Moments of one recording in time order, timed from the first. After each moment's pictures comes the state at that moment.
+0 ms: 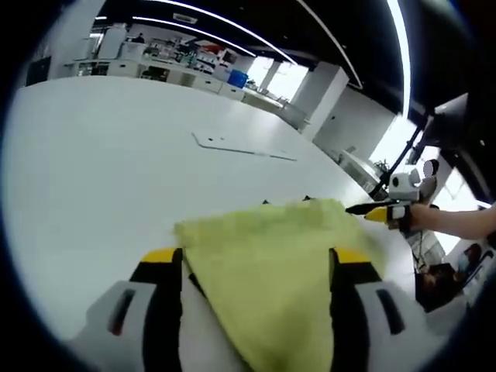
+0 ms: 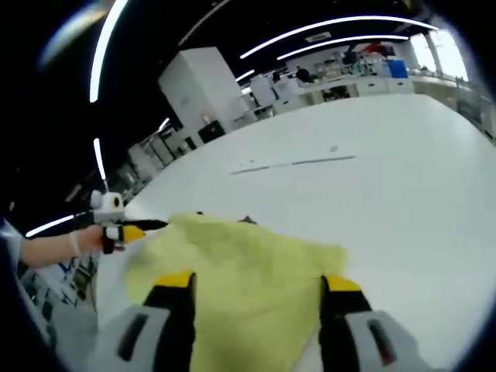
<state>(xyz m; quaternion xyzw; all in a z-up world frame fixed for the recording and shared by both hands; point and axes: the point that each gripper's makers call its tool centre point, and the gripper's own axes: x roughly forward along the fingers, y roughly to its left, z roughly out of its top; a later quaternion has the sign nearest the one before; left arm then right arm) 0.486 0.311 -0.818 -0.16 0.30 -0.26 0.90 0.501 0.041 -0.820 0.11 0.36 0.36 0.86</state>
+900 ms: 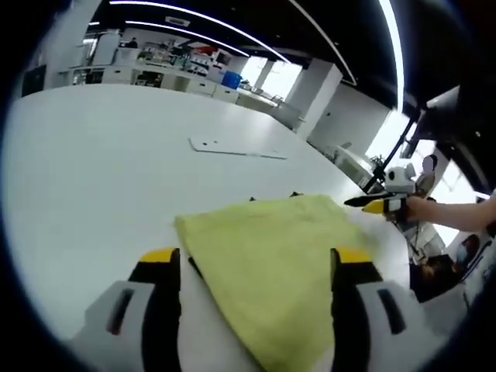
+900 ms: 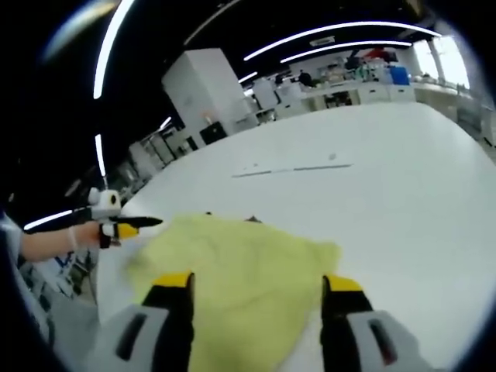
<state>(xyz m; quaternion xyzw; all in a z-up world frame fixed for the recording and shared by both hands) 0.463 0.320 -0.800 -0.14 0.30 -0.28 0.90 0.484 0.026 -0.803 0.09 0.34 0.36 0.86</state>
